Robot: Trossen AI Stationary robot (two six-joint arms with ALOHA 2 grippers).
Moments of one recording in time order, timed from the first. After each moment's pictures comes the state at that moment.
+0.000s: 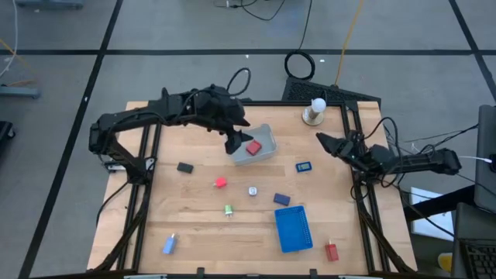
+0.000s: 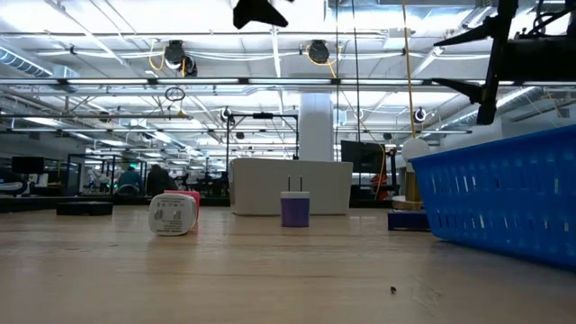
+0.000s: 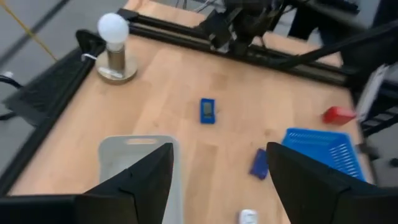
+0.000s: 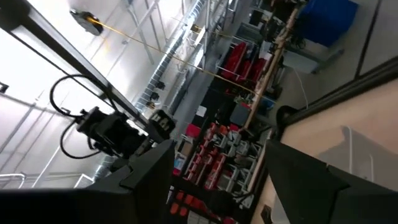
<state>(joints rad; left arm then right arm) 0.20 1.57 1.70 -0.75 0.14 -0.12 0.05 0.27 0.02 0.55 0.57 1.04</state>
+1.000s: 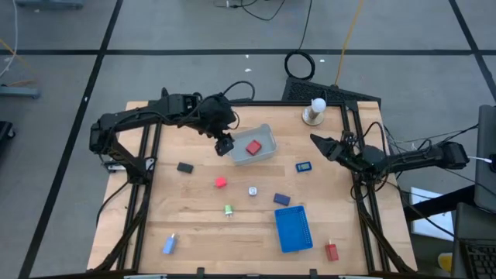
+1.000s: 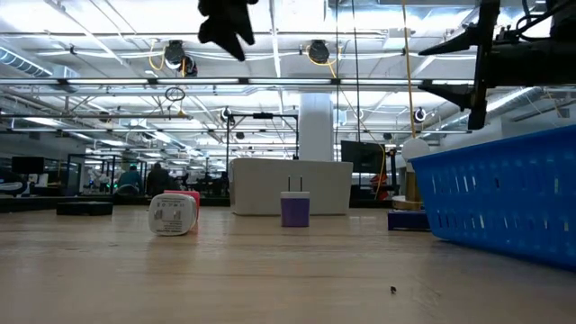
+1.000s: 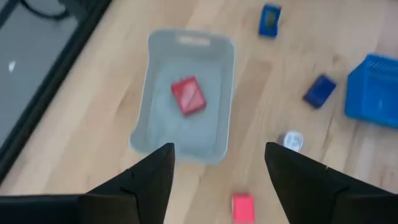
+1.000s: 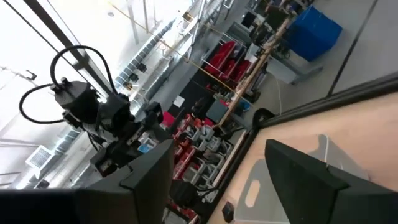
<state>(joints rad) 0.20 1.58 1.70 -1.11 -0.02 -0.21 0.05 0.54 0.04 0.74 0.57 0.88</state>
